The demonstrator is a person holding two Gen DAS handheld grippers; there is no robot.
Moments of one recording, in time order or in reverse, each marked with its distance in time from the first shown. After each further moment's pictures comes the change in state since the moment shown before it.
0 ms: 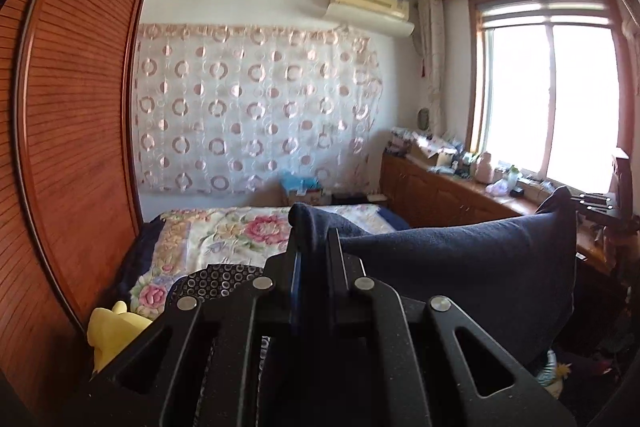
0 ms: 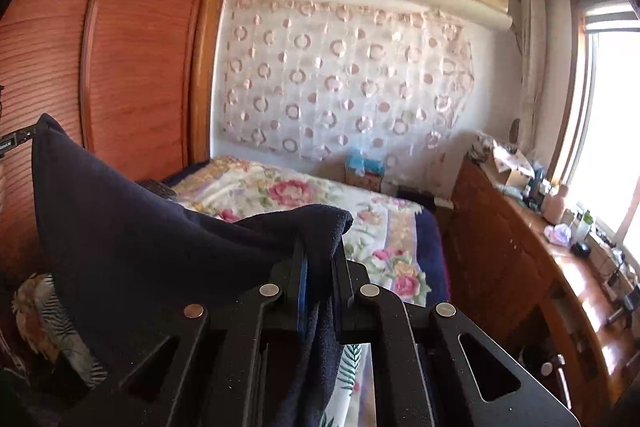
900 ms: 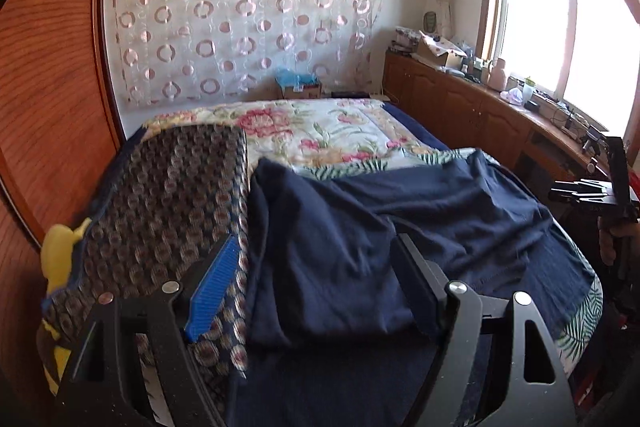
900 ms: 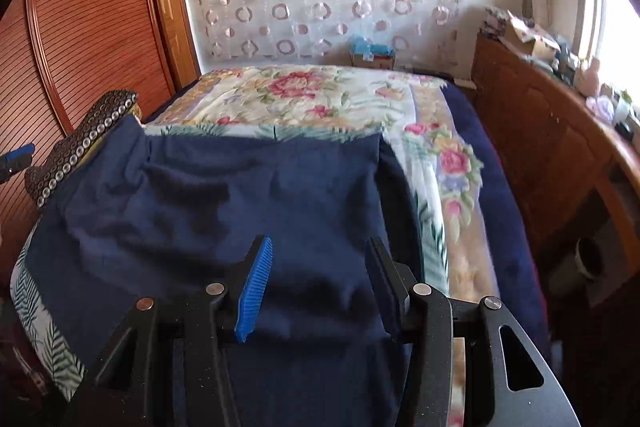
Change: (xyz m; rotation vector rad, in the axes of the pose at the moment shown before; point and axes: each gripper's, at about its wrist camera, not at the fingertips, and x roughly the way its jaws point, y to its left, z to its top) left arm 0.095 -0.016 -0.130 0.010 0.354 -0.017; right arm 0.163 -0.019 -0.065 0.211 0.328 0.082
